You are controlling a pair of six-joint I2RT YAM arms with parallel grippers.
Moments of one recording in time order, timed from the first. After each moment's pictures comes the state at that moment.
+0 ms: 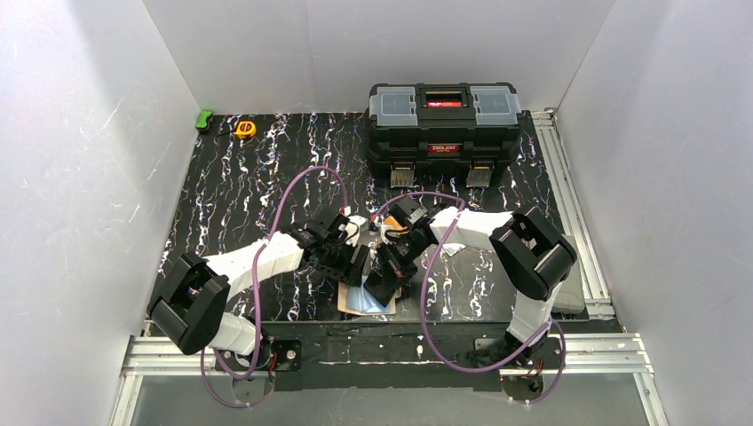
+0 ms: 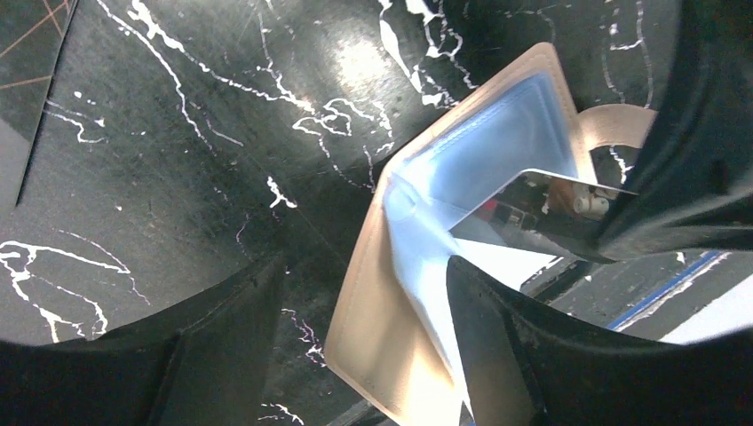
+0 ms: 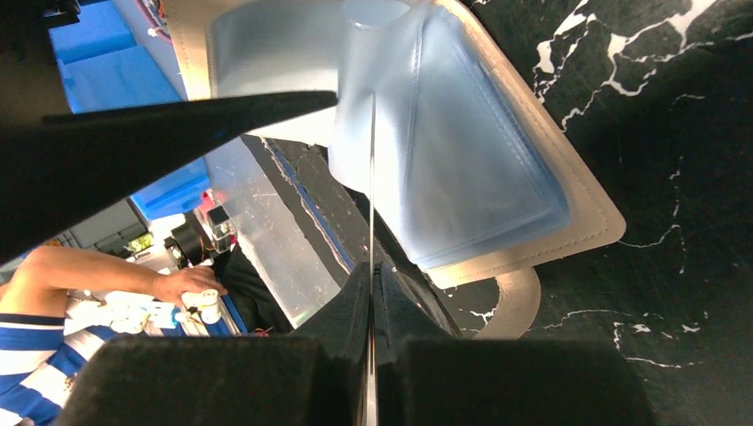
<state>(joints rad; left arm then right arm) -0.69 1.40 0.75 -0.49 0.23 -0.23 0.80 1.81 1.04 -0.52 -0.84 0.32</state>
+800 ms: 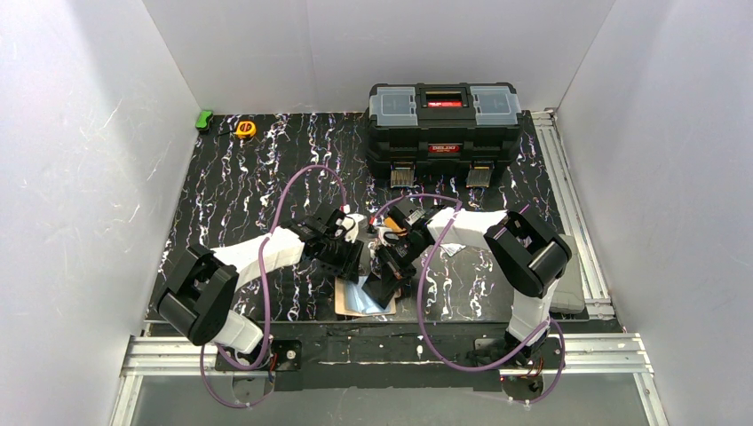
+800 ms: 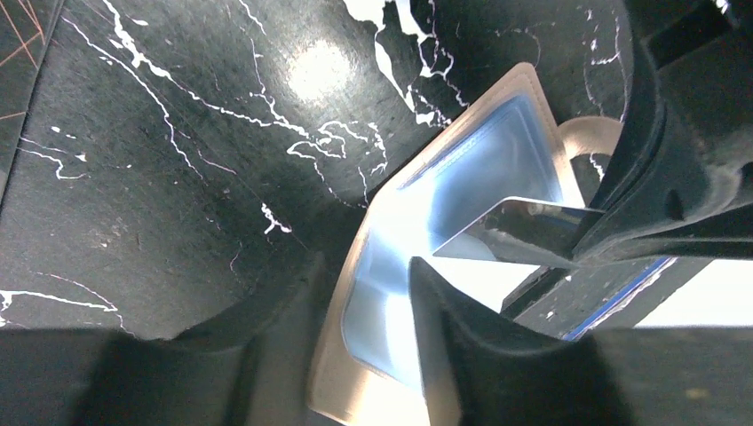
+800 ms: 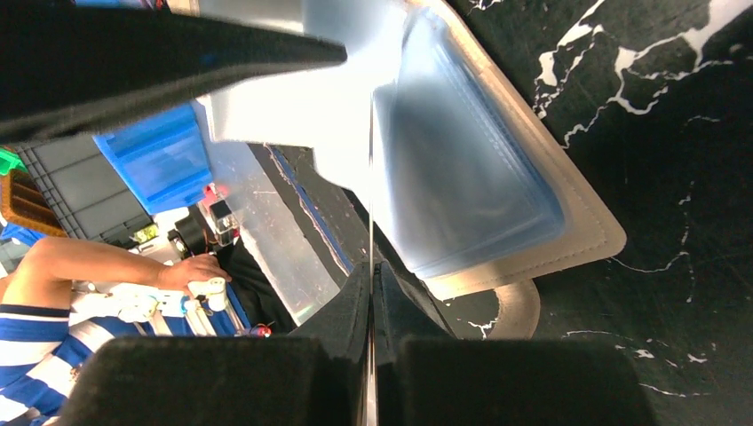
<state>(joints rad) -0.63 1.46 0.76 -0.45 0.34 -0.21 0.80 1.84 1.04 -0.51 -0.86 0.31</state>
